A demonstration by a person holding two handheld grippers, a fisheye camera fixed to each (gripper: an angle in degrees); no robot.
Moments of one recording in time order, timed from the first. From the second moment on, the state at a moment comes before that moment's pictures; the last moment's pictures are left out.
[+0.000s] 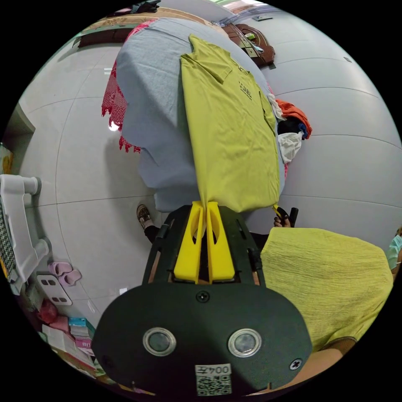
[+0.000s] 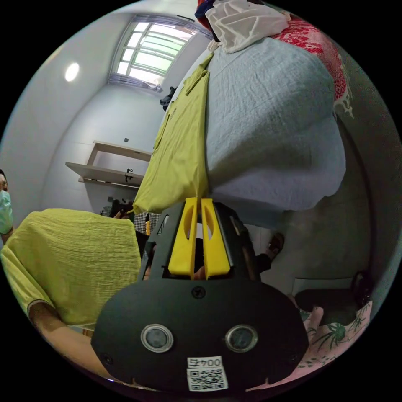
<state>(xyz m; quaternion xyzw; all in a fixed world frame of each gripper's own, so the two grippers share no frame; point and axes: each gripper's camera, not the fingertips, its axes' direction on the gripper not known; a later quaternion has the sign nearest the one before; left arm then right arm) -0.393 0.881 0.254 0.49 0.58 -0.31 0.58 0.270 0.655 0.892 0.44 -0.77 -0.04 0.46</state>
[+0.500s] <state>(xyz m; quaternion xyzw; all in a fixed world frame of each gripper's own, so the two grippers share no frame) -0.412 0.983 0.250 0.60 0.64 -0.24 0.41 0.418 0.777 0.846 0.58 -0.75 -0.05 0.33</state>
